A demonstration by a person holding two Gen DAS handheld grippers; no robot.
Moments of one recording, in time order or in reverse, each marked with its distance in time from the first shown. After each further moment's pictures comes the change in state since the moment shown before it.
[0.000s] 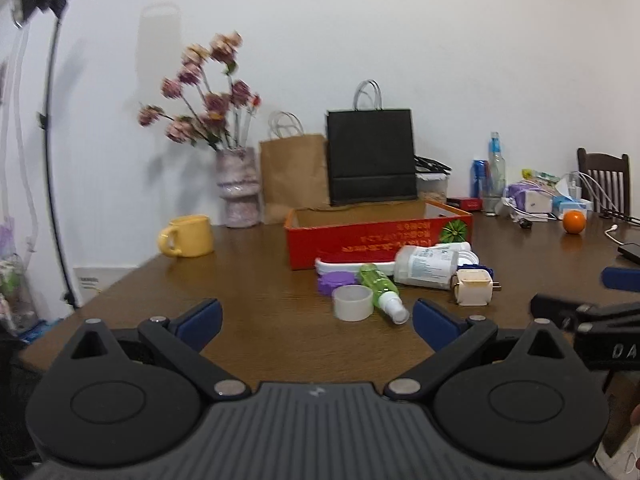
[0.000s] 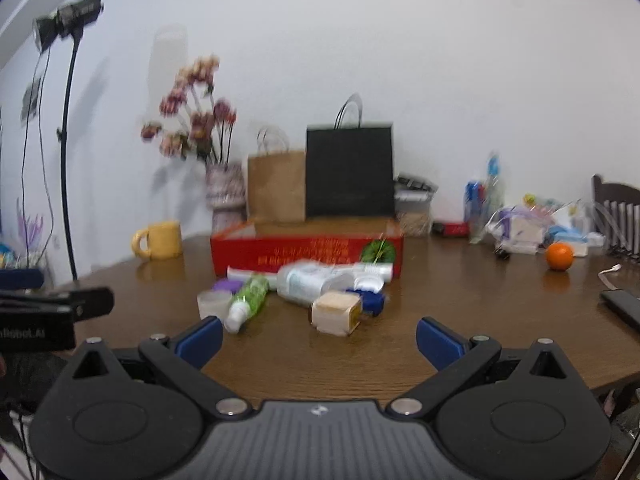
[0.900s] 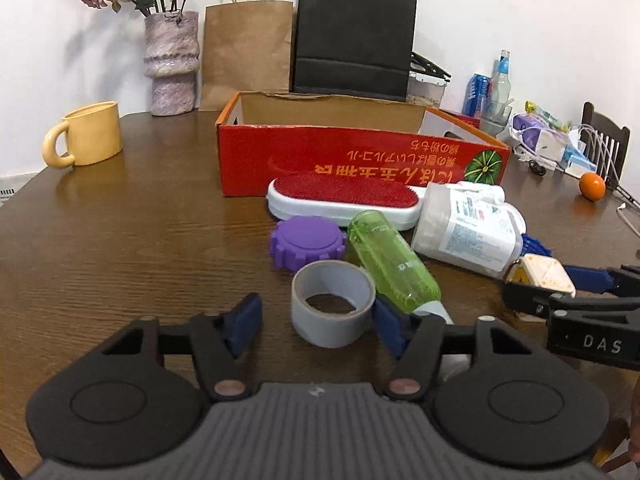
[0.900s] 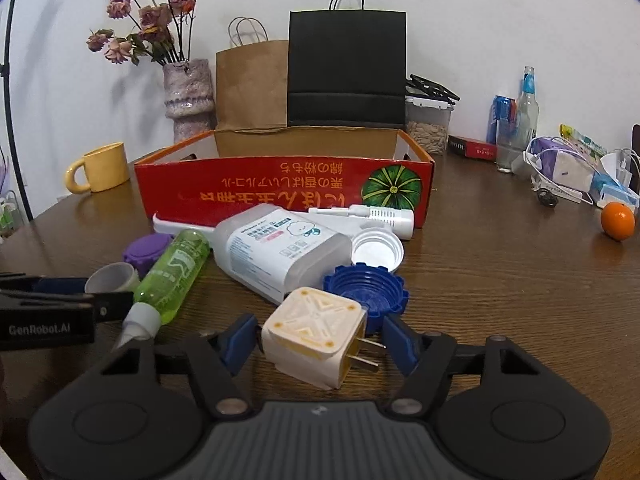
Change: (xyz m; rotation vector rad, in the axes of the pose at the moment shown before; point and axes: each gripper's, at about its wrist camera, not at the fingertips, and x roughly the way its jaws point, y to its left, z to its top) left arm 0.198 0.015 0.012 -0.085 0.358 -0.188; right arm 0.183 -0.013 0.030 0.001 0.295 -0.042
